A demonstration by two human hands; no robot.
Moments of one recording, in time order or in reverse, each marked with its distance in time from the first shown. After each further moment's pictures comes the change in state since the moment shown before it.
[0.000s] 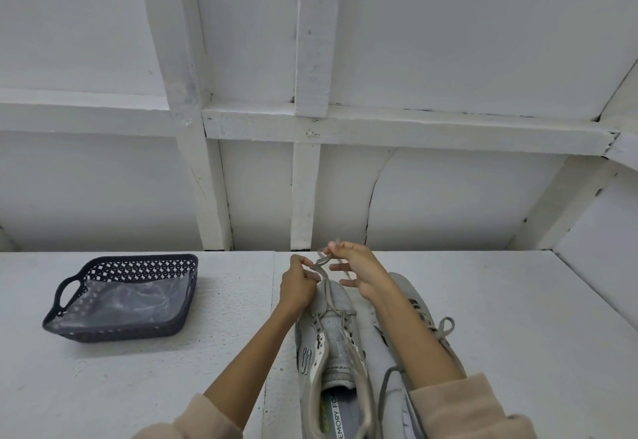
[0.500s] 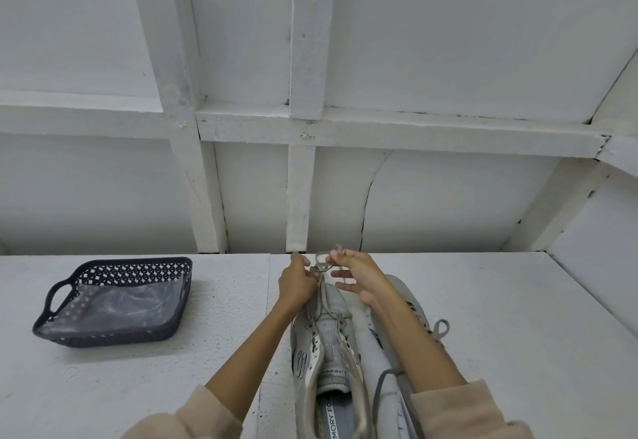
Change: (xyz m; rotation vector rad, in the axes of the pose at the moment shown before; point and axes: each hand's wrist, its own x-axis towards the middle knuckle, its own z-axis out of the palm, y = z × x) left_hand 0.003 0.017 0.003 0.156 -0.012 0.023; right_hand 0.004 0.013 -0.011 0.064 -0.001 -0.003
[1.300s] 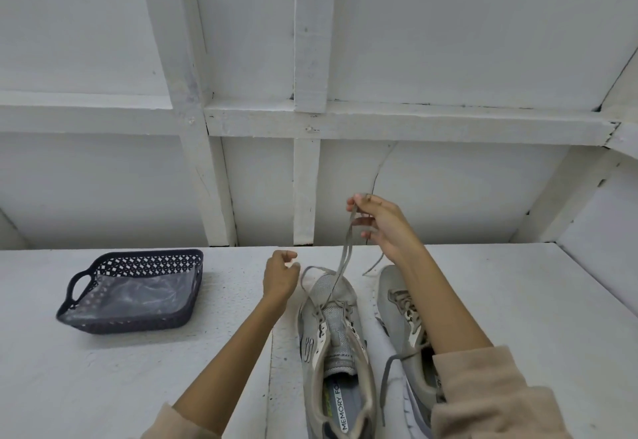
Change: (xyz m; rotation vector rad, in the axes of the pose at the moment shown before) left_hand -0.017 -0.018 -0.033 -0.278 0.132 -0.084; right_hand -0.011 -0.064 -0.022 0.110 0.026 -0.226
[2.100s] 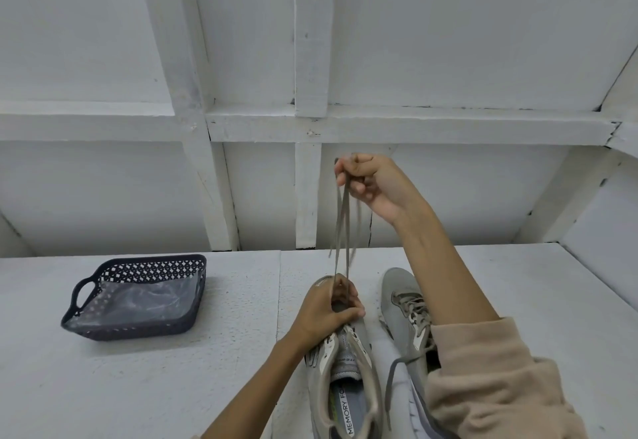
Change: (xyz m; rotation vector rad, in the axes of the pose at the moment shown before) left_hand -0.050 -0.012 0.031 -0.051 -0.482 0.535; right_hand -0.012 -0.079 0.025 0.082 -0.256 -0.134
